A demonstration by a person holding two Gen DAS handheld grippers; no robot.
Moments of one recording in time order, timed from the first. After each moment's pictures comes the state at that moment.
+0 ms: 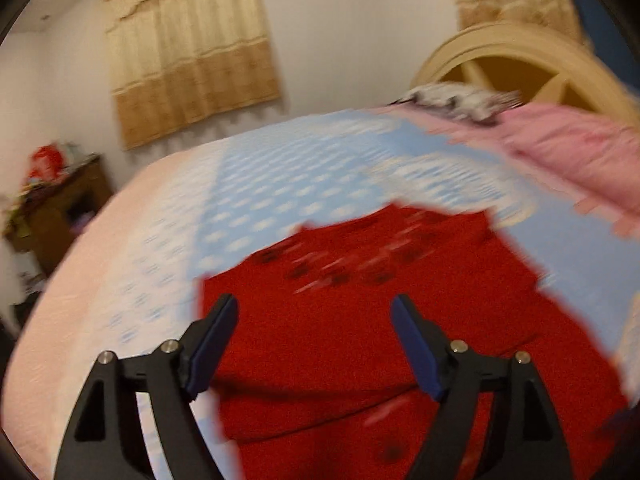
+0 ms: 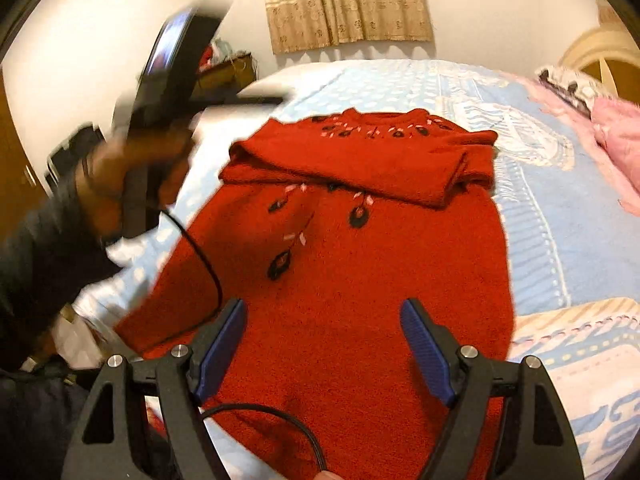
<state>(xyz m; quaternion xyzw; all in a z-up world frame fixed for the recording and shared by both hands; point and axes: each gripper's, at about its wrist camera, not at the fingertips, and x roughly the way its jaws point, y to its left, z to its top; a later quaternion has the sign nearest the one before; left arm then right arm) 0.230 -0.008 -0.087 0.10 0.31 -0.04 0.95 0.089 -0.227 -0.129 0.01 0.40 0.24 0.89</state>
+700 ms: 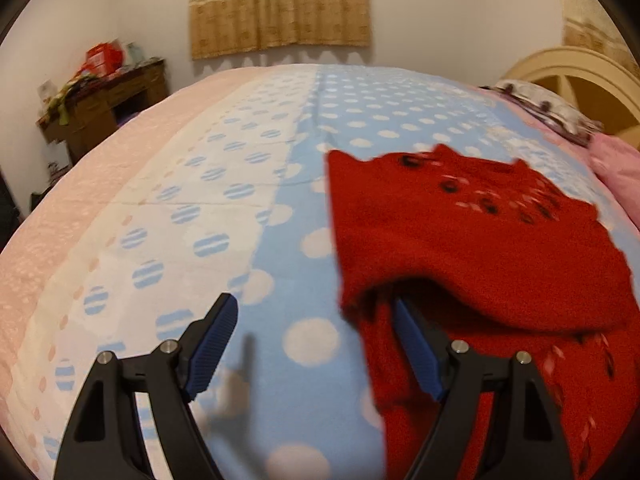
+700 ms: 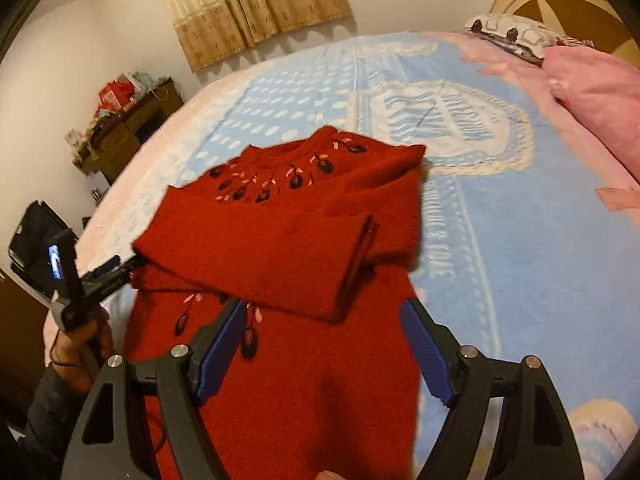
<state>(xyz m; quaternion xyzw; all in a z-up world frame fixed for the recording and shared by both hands) 0.256 0.100 -0.162 -0.02 0.38 0.05 0.92 0.240 -0.259 -0.127 0.08 0.45 0.12 0.88</state>
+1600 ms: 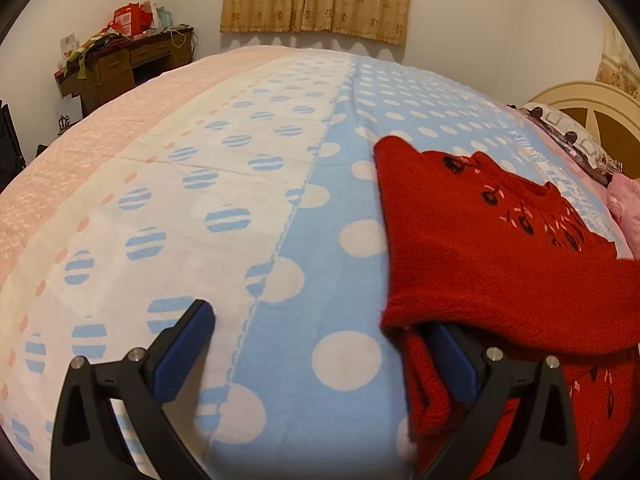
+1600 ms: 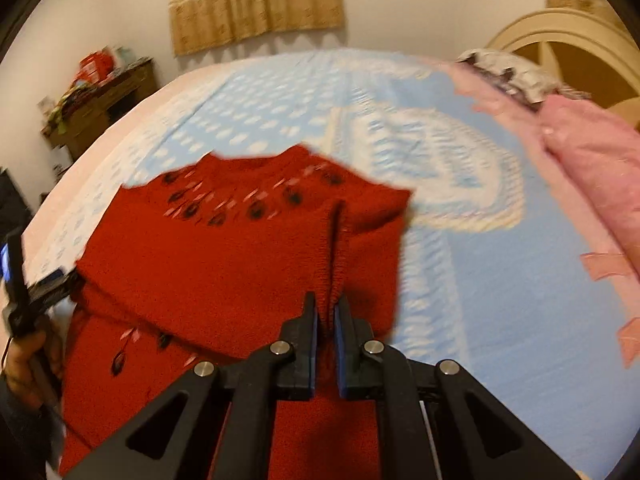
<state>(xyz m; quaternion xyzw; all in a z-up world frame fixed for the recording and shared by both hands) 0.264 0.122 -0.181 -0.09 0.40 0.07 0.91 0.283 -0.255 -0.122 -0.01 0.43 0.05 0.90</state>
